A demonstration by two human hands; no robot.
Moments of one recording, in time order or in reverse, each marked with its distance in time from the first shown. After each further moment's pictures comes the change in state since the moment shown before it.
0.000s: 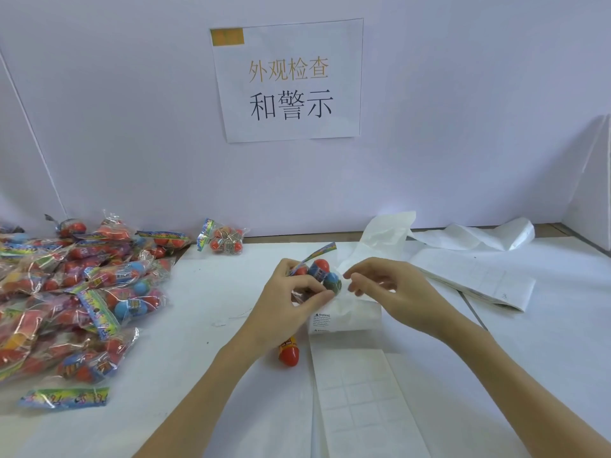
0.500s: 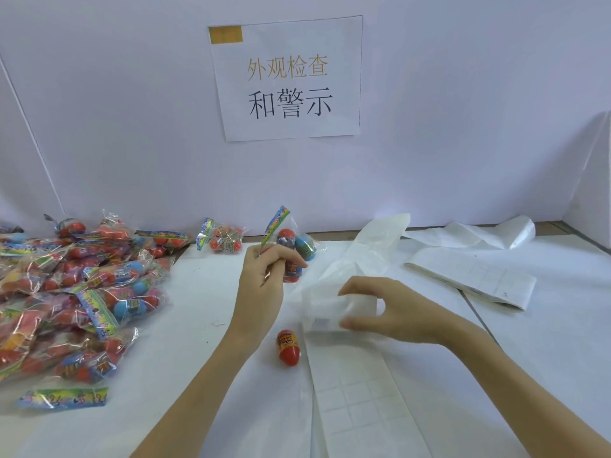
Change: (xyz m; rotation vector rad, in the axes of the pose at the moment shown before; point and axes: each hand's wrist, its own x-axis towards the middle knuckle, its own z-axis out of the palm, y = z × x) left_hand 0.004 0.007 -0.012 -0.285 0.311 0.022; right_hand -0.005 -0.001 0.001 -0.219 -0.288 0.034
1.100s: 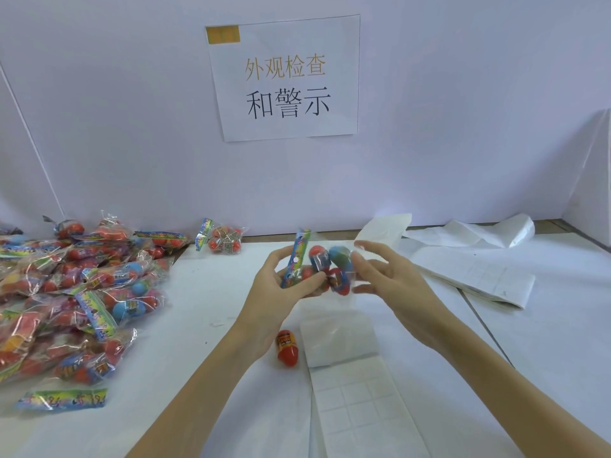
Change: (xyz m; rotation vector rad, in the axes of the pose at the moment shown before) left_hand -0.003 -0.003 0.009 -0.297 -0.203 -0.347; right_hand 0.009 -0.017 0.006 0.666 0.351 0.165
